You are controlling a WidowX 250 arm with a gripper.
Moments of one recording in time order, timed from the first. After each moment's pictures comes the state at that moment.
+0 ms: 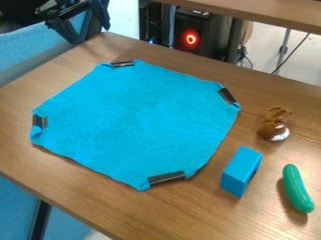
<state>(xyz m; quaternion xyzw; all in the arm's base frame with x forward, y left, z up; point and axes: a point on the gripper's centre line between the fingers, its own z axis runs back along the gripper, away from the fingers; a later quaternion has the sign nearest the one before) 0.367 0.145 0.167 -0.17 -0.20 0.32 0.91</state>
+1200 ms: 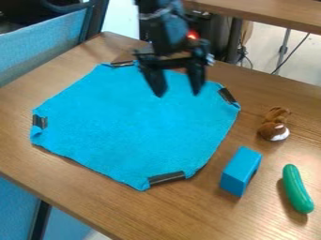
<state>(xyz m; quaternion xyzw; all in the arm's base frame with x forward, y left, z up) 0.347 -0.036 0.136 -0.17 -0.11 0.04 0.98</state>
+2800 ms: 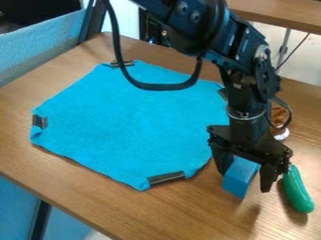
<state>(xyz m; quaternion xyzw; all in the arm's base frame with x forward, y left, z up) 0.329 -0.149 0.059 -0.10 -0.11 -0.07 0.99</state>
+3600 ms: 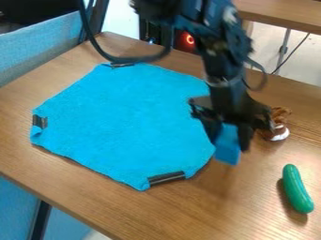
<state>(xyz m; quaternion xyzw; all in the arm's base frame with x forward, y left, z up) 0.354 -0.105 0.089 -0.11 -0.15 0.03 0.98</state>
